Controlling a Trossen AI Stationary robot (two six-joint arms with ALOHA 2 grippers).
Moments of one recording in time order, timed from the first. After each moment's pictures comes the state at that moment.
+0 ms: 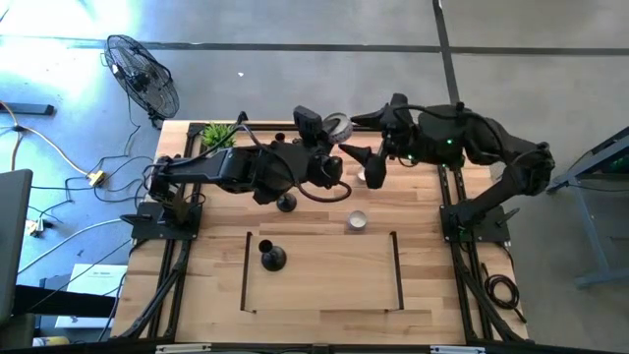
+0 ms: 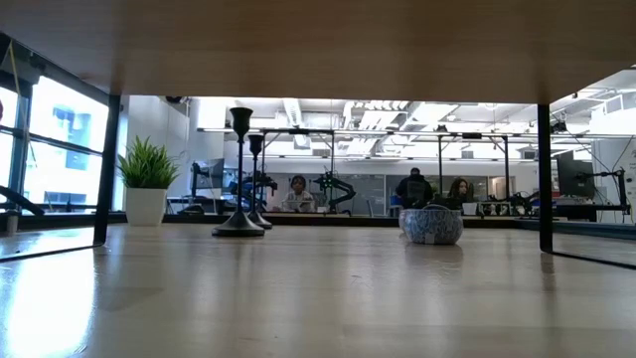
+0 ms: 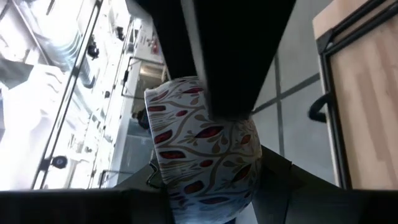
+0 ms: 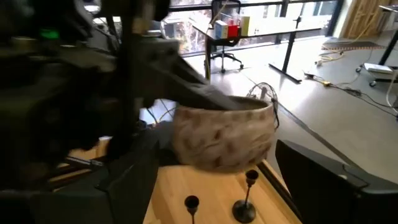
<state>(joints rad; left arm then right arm) -0.18 1.86 2.35 -0.68 -1.04 1.08 0.10 1.49 2.01 -0.78 0.44 0.15</state>
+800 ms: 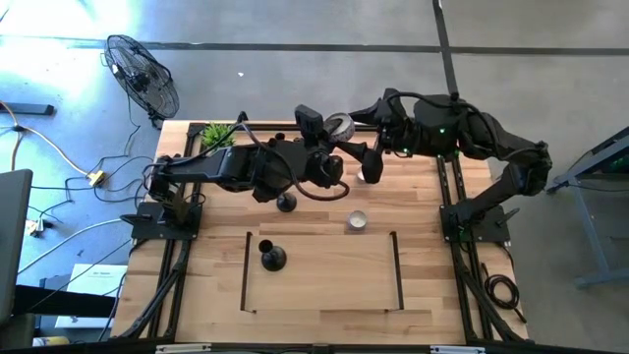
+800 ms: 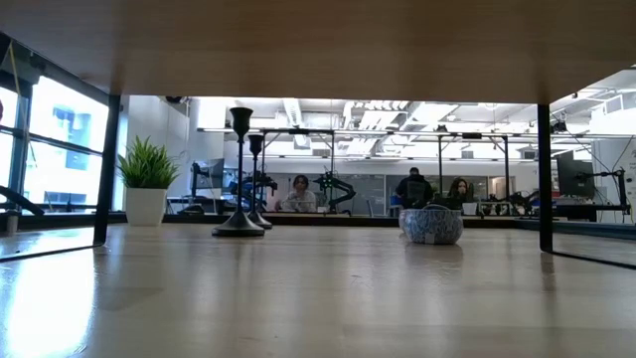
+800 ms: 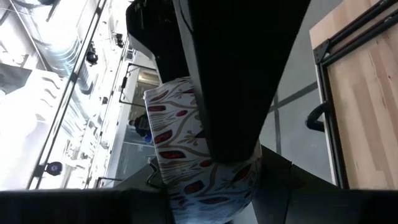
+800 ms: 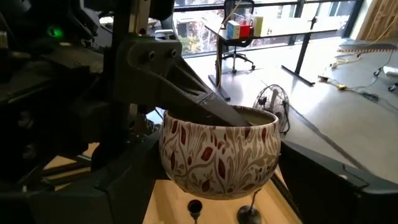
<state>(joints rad) -0.18 1.86 2.35 -0.67 -1.00 1.08 0.02 1.49 2.01 -0.75 0.31 0.13</state>
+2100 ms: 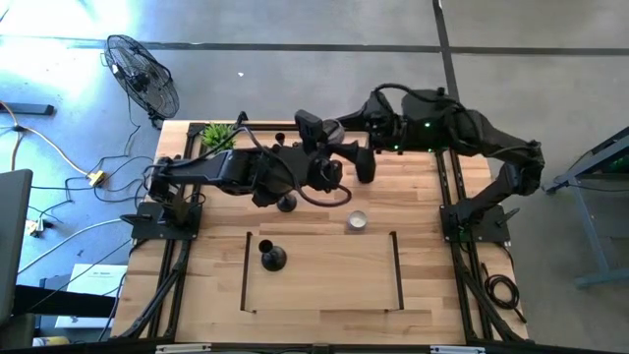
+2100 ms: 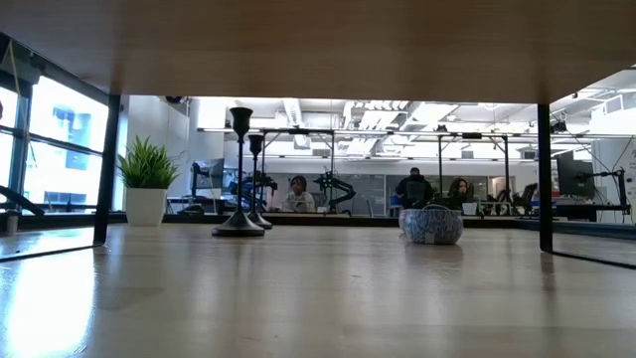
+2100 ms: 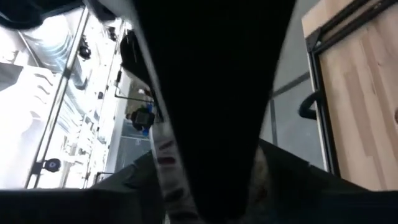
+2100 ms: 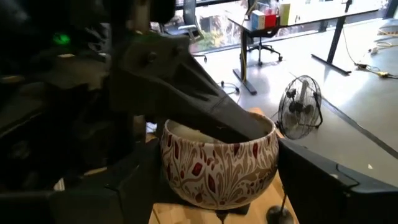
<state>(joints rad) -0.18 1.87 2.35 -0.70 -1.04 1.07 -0.01 1.53 2.01 -0.71 0.14 0.18</state>
